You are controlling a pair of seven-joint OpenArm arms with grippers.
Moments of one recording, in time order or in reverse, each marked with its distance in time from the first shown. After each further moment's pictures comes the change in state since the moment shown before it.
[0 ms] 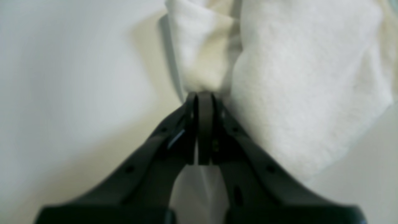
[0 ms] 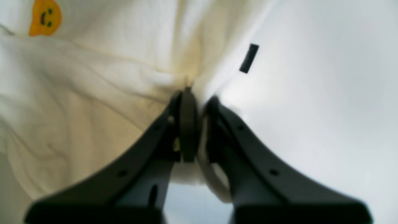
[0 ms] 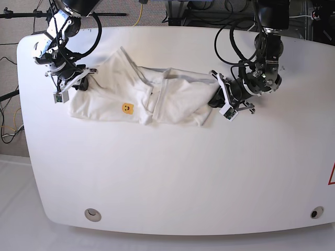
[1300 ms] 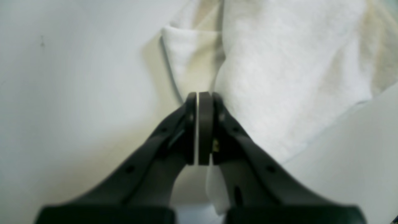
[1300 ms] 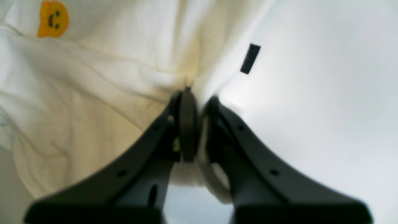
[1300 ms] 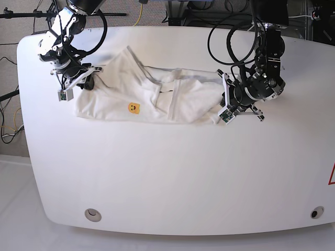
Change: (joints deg) left arm -0.1 1.4 -1.0 20.7 5.4 -0.5 25.9; right arm -0.9 -2.4 0.0 0.3 0.2 -0.3 1.3
